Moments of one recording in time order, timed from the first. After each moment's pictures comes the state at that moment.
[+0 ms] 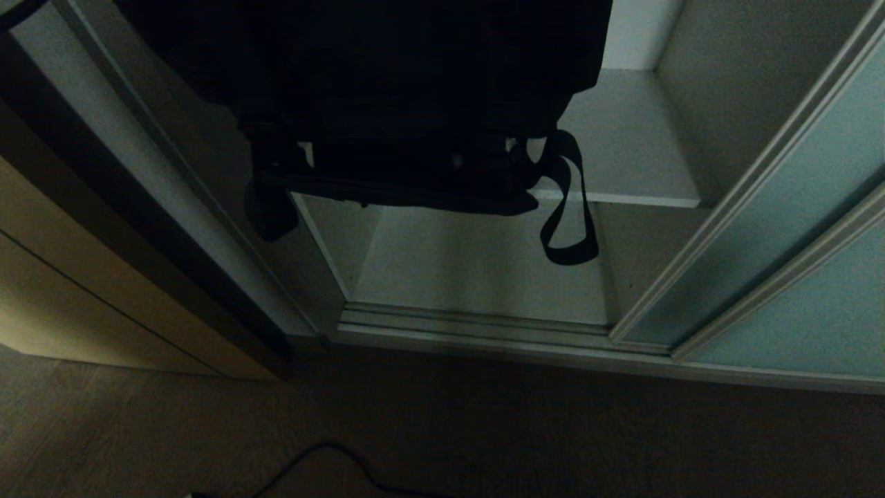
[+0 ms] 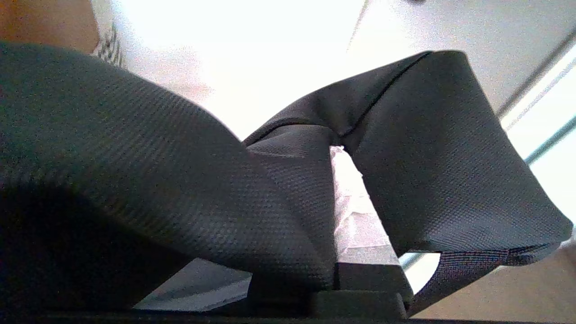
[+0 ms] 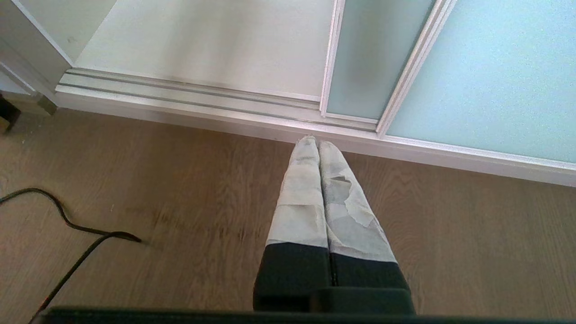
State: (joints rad) left arm -0.84 1.51 -1.78 -0.12 0.27 0.04; right arm 0.00 0.00 0.00 0.00 0.01 0.02
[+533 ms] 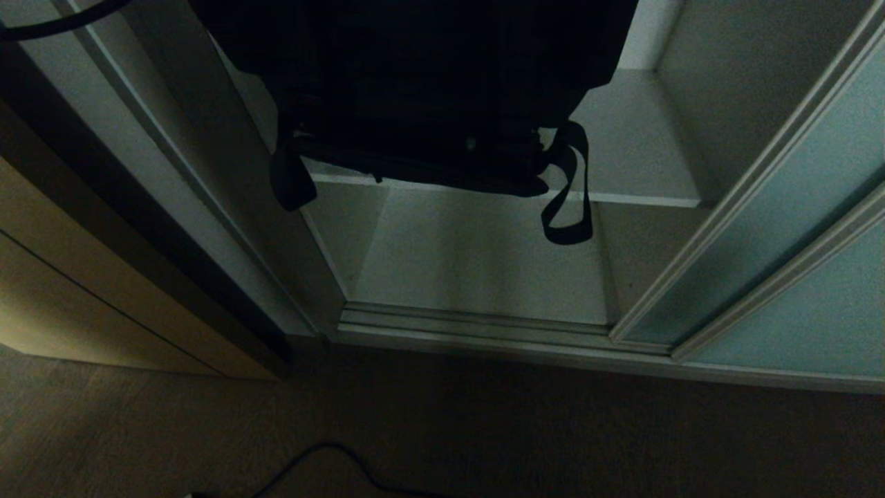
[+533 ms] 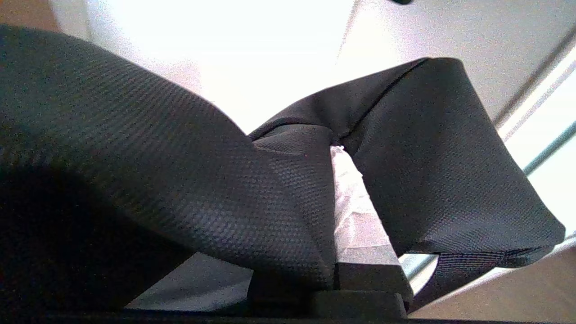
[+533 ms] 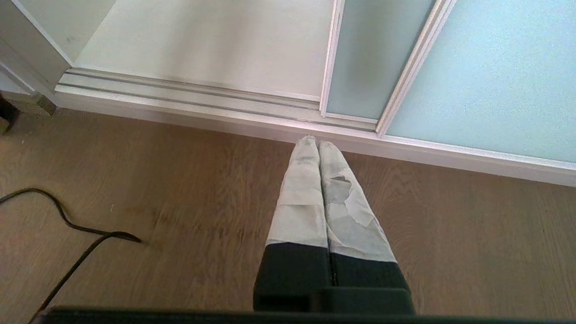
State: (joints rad) left arm -0.86 1.64 -1.93 -0.13 0.26 0.09; right arm 0.00 0.00 0.00 0.00 0.01 0.02
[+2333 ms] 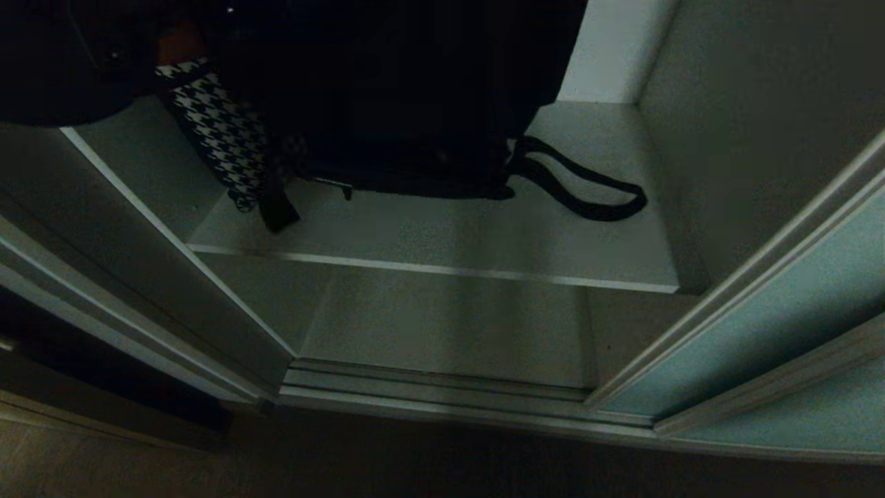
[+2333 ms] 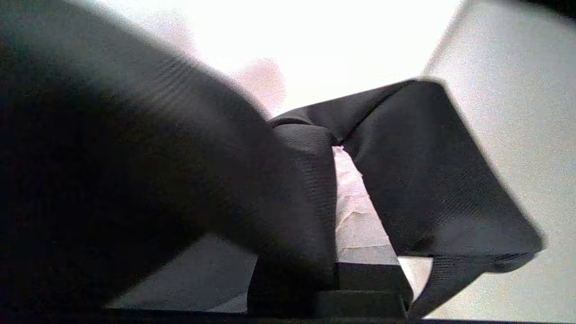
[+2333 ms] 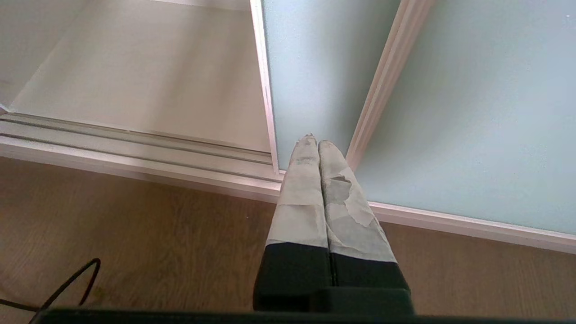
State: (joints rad) left arm -0.77 1.78 -1.94 -0.33 0.36 0.03; right arm 0.00 0.00 0.00 0.00 0.00 0.02
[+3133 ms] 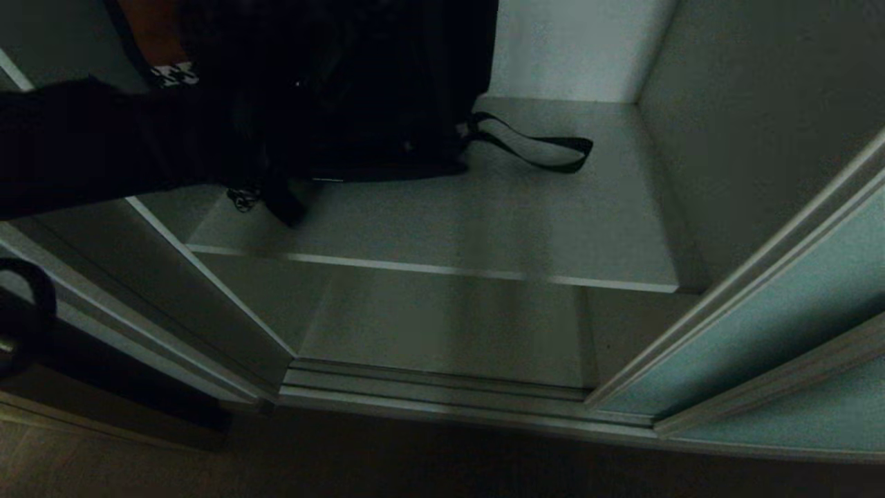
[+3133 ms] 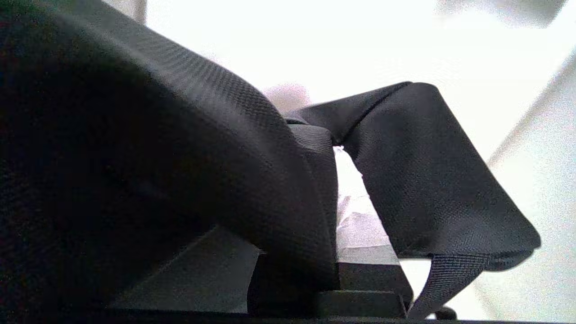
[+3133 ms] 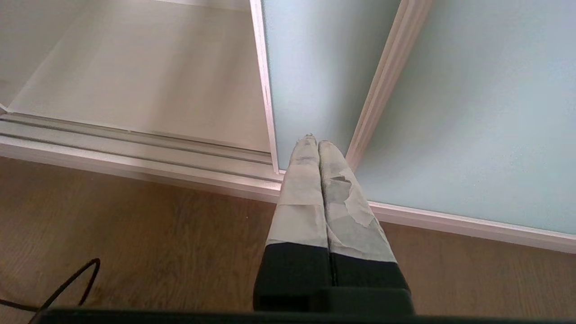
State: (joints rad) left arm -0.49 1.98 -1.94 -0.66 0.22 -0.09; right arm 0.00 0.00 0.00 0.00 0.00 0.02
